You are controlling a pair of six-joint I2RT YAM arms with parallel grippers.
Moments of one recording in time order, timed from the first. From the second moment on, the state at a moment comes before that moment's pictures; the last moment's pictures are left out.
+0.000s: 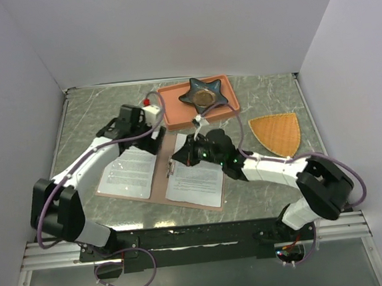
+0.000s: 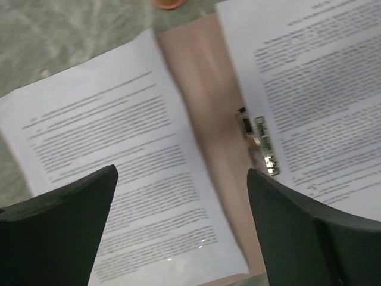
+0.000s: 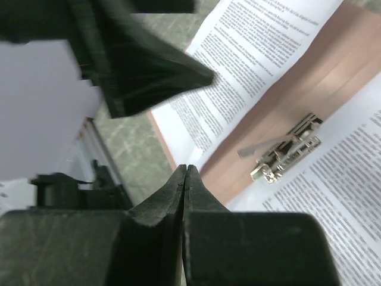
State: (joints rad) left arm -0.38 1.44 1.11 -0.49 0.11 0.15; right arm 0.79 1.49 0.79 0.41 -0.24 0.70
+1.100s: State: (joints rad) left arm -0.47 1.47 1.34 -0.56 0.03 -0.11; right arm 1.08 1.22 0.51 0.49 0.35 0.35
